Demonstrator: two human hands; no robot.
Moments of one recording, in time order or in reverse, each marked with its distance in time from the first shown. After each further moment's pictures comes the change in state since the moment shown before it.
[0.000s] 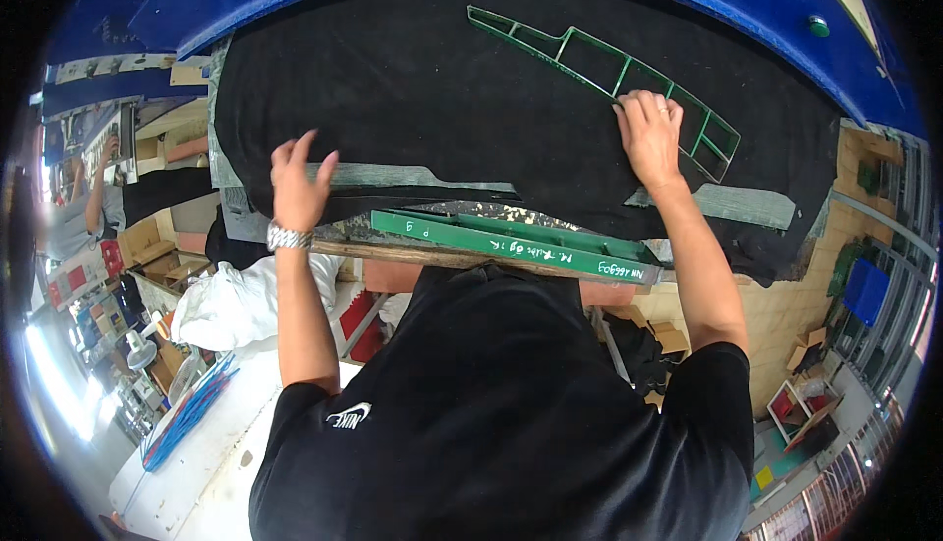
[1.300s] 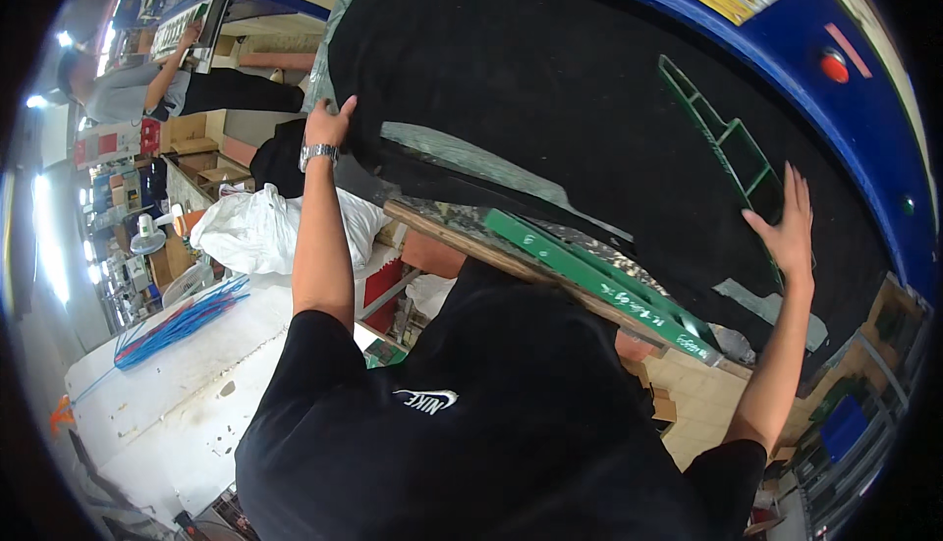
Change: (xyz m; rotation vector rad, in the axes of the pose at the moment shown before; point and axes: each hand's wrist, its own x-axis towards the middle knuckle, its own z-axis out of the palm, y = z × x) left_hand 0.019 -0.240 0.012 0.098 0.052 -0.753; right_hand 0.048 0.045 -0.041 0.085 -0.500 0.209
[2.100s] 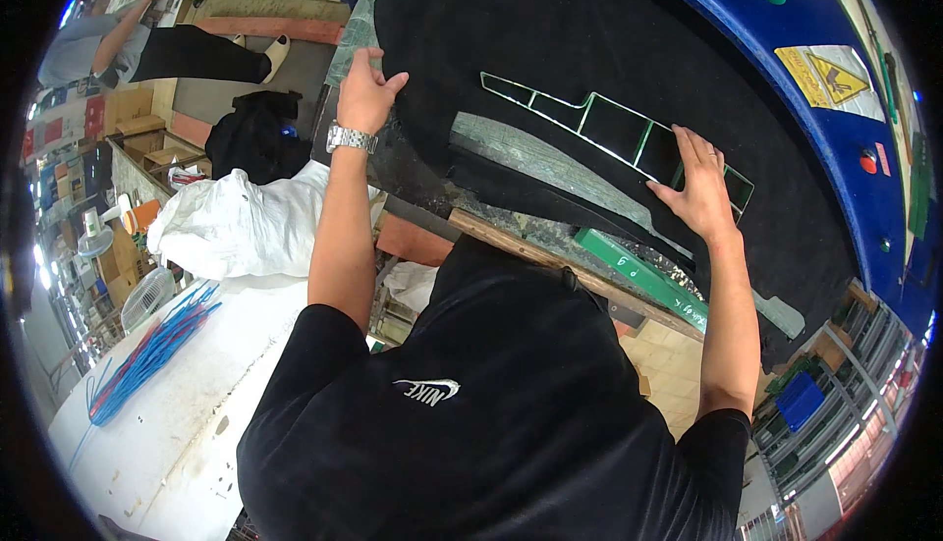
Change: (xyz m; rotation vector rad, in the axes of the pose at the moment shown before) left_hand 0.025 -0.014 -0.015 -0.431 -0.223 0.166; right_hand 0.073 -0.312 0.059 -0.026 -0.196 -0.277
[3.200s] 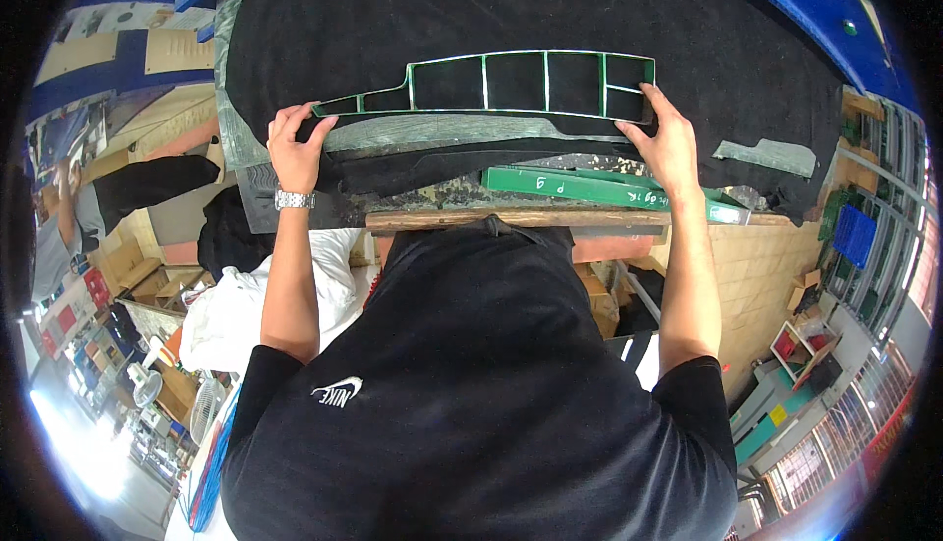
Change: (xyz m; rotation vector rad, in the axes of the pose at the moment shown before) left_hand -0.030 0.026 0.060 0.024 0.040 0.669; right_hand -0.140 0.047 0.039 0.312 0.310 0.596
